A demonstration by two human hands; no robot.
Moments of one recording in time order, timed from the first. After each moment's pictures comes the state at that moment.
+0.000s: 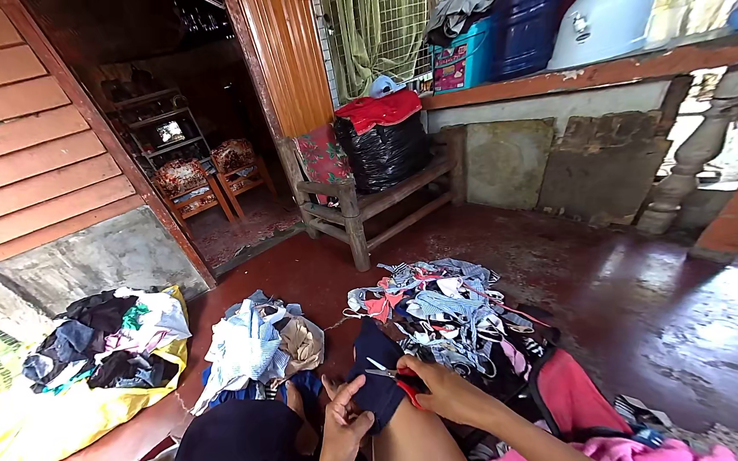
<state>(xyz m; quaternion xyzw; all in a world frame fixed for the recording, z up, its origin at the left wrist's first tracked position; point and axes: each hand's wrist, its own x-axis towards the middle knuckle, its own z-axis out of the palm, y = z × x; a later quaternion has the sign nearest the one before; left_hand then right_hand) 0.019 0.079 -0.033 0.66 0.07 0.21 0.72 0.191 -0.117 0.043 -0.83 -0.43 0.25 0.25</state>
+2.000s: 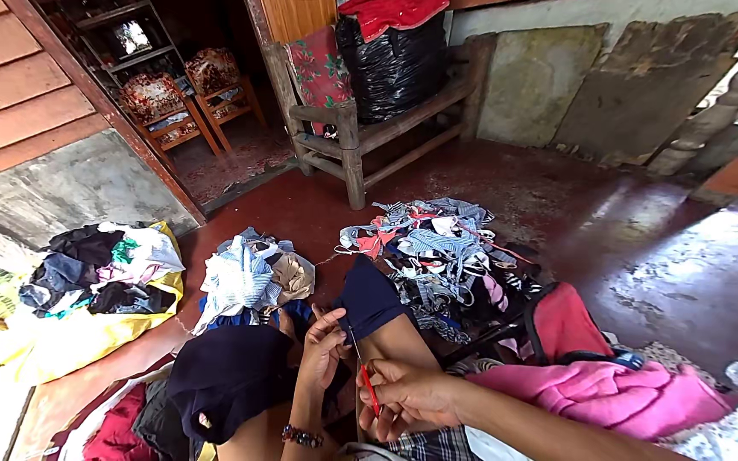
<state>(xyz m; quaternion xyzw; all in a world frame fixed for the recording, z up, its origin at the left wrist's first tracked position) 0.010 0.090 -0.028 0.41 0.13 0.18 0.89 0.086 -0.114 0.040 -0.49 -0.19 0.71 0.48</state>
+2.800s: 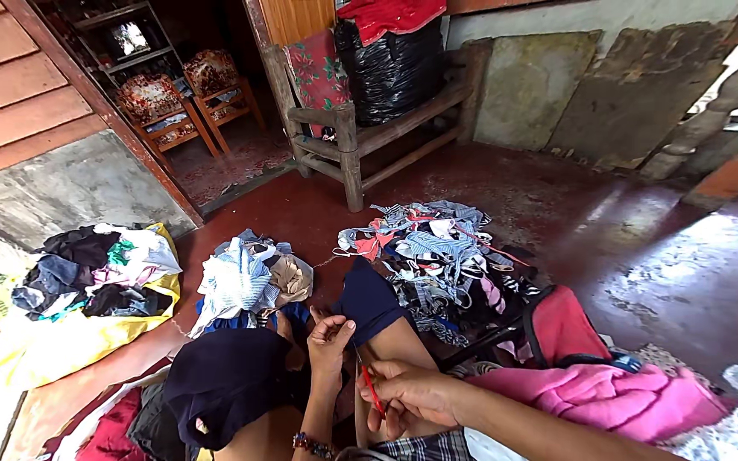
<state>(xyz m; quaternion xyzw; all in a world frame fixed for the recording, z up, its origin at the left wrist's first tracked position) 0.027 0.065 -0.025 0.54 0.25 0.30 0.75 0.092 -0.111 0.039 -0.52 -0.17 0.69 0.47</state>
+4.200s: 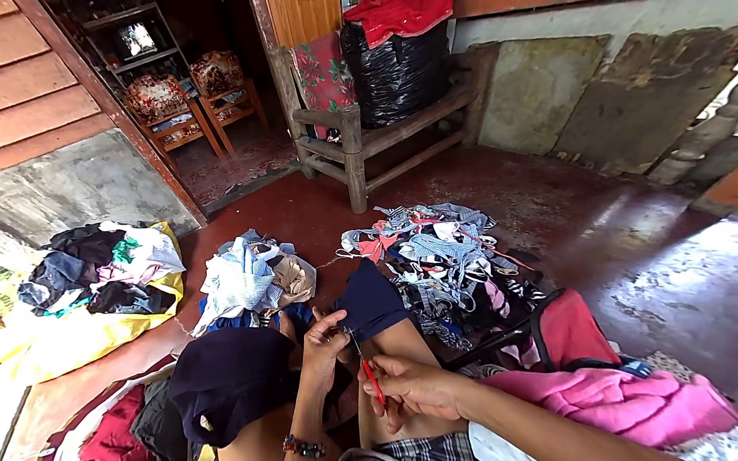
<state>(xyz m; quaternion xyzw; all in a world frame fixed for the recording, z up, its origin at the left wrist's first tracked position) 0.010 0.087 -0.013 0.53 0.19 0.23 0.79 0.099 -0.107 0.030 -0.50 -0.22 0.68 0.48</state>
